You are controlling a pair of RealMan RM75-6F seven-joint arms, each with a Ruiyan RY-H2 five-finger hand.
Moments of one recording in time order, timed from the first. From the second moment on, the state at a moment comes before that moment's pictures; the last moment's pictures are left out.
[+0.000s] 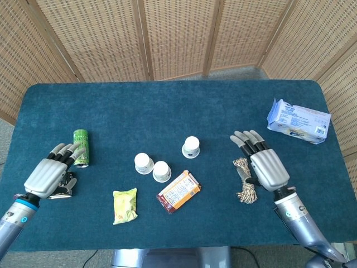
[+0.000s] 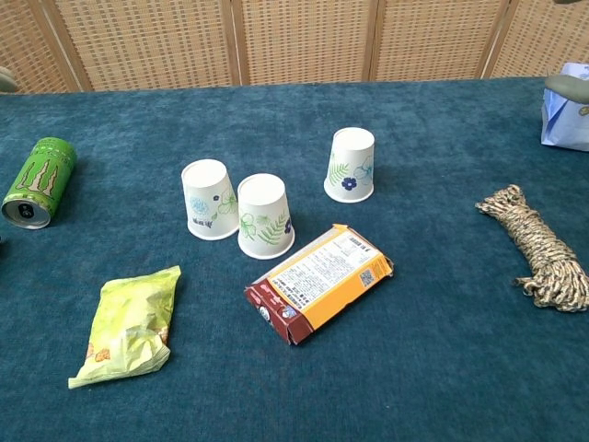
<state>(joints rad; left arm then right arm) -0.39 -0.99 -0.04 -1.82 1.46 1.10 0.13 0.57 -1.12 0.00 -1.86 -1.40 1.35 -0.04</state>
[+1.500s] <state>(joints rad) -0.86 -1.38 -0.16 -1.51 1.19 0.59 0.04 0.32 -1.00 0.05 -1.85 -1.50 1.44 0.09</state>
